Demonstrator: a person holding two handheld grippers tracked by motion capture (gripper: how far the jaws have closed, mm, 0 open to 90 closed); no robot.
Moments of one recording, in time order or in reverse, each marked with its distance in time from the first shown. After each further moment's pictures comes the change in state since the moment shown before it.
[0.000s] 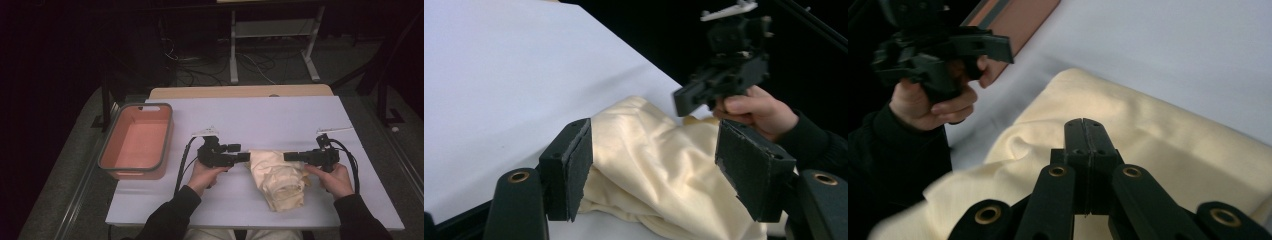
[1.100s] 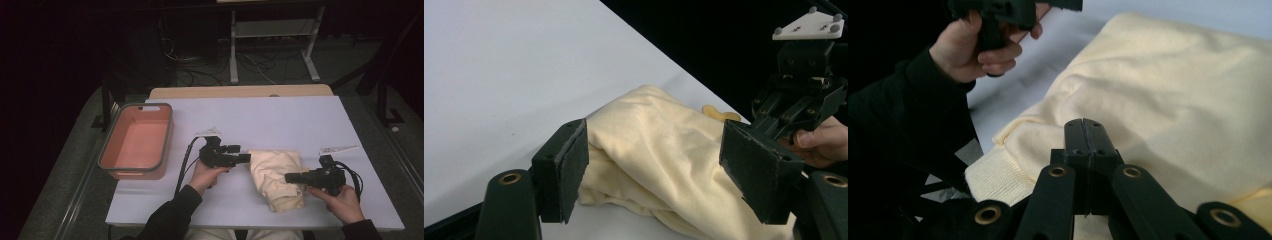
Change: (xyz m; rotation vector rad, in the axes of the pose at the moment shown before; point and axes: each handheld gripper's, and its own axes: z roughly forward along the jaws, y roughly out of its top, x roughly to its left) left arm 0.005 -0.004 0.009 0.042 0.023 -0.009; right arm 0.042 -0.042 -0.007 0.071 -0.012 -0.060
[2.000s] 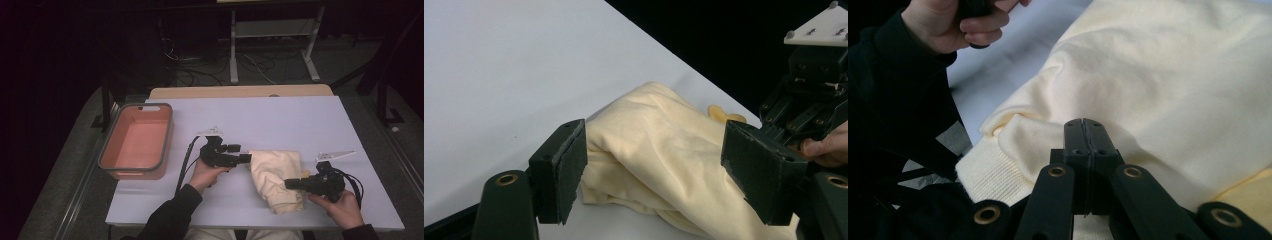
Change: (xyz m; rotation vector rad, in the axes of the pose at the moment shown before) left arm -0.003 0.005 0.001 0.024 0.014 0.036; right arm 0.011 -0.007 0.002 0.032 -0.076 -0.035
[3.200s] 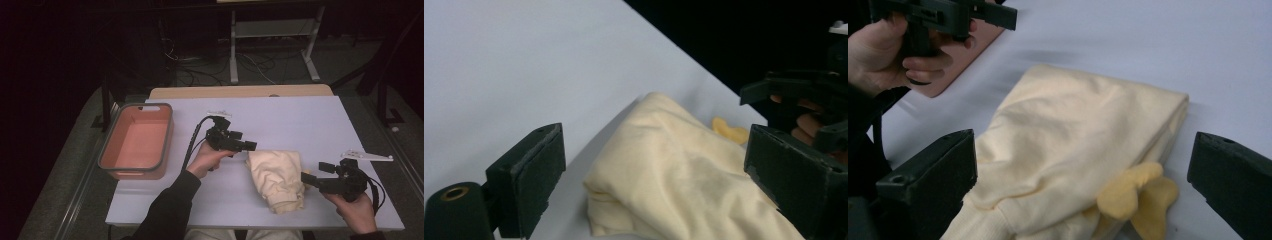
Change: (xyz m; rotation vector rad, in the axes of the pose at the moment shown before) left arm 0.010 0.047 0.017 0.138 0.016 -0.014; right arm 0.007 -0.008 -0.039 -0.237 -0.270 0.088
